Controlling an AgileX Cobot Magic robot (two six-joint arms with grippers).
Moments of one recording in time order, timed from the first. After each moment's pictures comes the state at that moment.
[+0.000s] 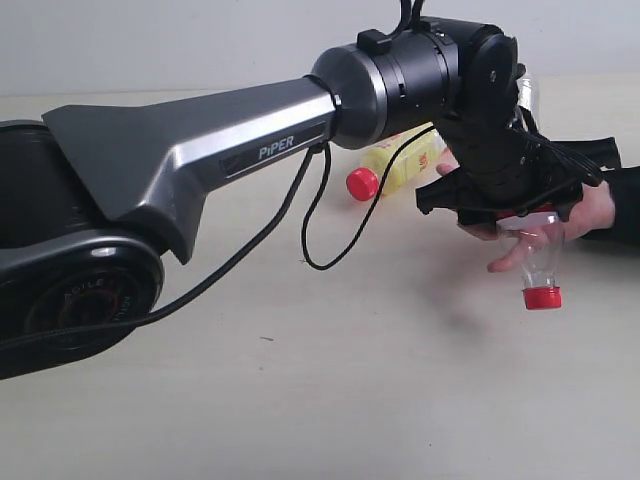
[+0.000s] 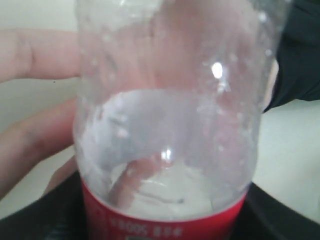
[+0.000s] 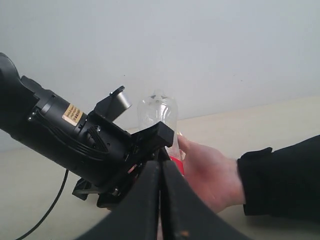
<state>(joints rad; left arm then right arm) -0.83 2.50 -2.29 -0.25 0.89 -0.69 0.15 0.11 0.00 0.75 0.06 -0.49</state>
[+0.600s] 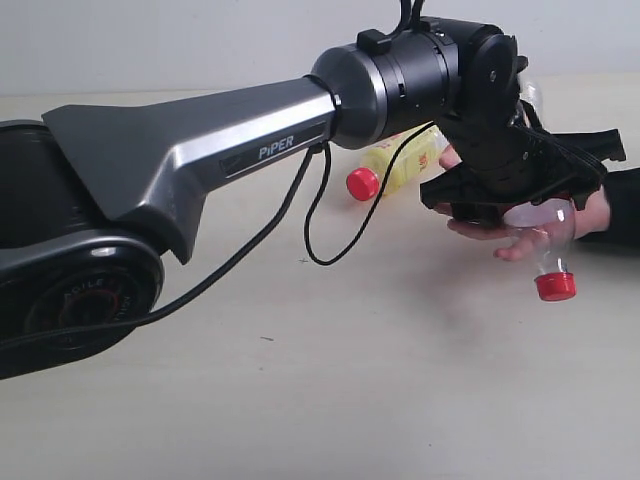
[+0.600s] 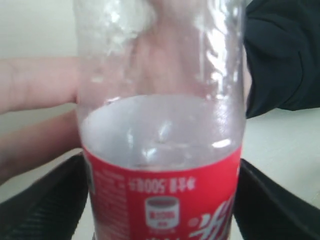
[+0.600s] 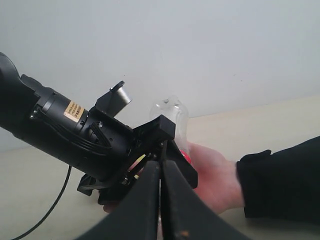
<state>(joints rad) -0.83 2.50 -2.29 -0.25 0.84 -0.69 0.15 0.11 0.00 0.75 0.06 -0.49</state>
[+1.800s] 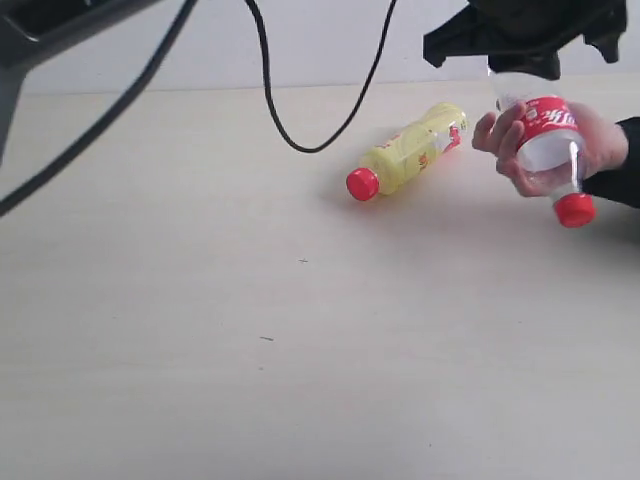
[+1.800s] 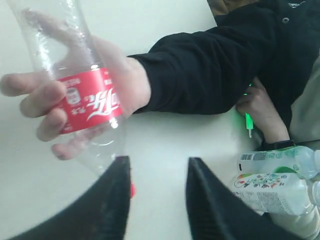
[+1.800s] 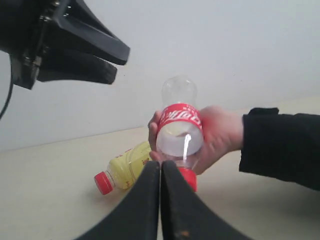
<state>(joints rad) -0.81 2.22 -2.29 -0.25 0.89 -0.55 0.15 0.11 0.00 0.75 0.06 -0.49</state>
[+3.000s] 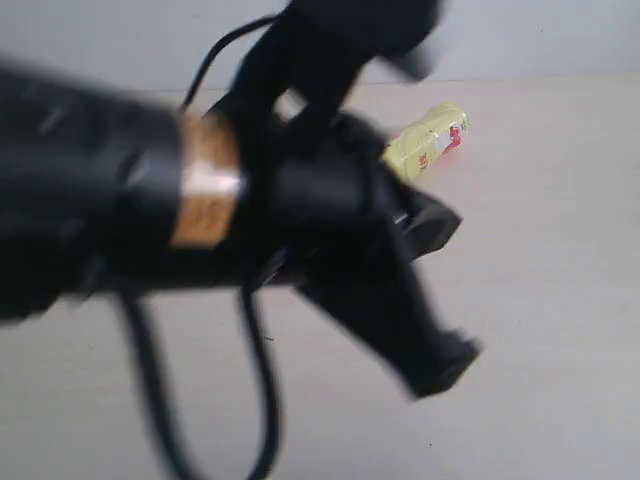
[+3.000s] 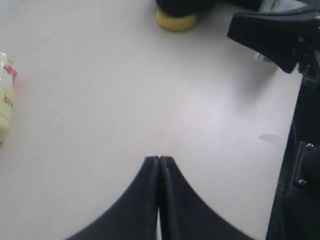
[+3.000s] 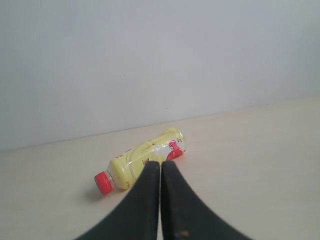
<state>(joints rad) -1.04 1.34 -0.89 0.13 0.13 -0.22 0.15 0.11 0.00 0.75 0.06 -0.49</state>
